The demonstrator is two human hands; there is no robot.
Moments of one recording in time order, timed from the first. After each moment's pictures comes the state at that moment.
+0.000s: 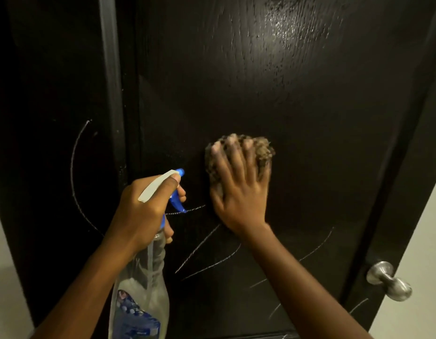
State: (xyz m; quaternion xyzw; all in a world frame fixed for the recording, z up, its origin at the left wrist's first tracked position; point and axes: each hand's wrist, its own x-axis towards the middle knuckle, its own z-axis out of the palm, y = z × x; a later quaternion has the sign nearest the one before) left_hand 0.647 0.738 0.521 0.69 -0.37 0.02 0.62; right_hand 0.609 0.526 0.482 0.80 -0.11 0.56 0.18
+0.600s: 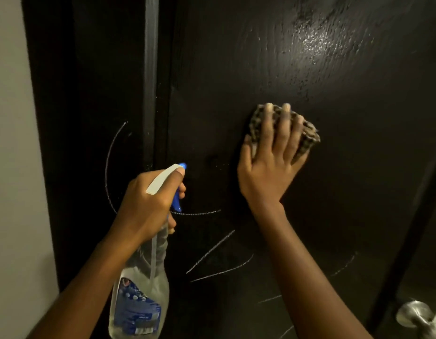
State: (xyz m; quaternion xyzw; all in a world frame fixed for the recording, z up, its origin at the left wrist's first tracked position) left_hand 0.643 0.751 0.524 0.70 -0.31 0.09 0.64; right_hand 0.616 0.541 0.551 0.74 -0.19 0.64 0.02
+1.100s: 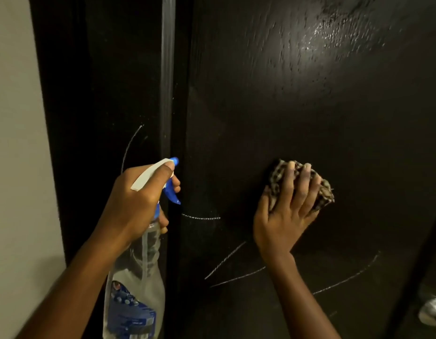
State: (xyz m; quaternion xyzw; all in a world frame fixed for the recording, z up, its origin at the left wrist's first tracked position) left_hand 0.669 0.791 0.532 0.70 -0.32 0.10 0.63; right_hand 0.621 0.541 0.450 0.71 -0.26 0.66 -0.03
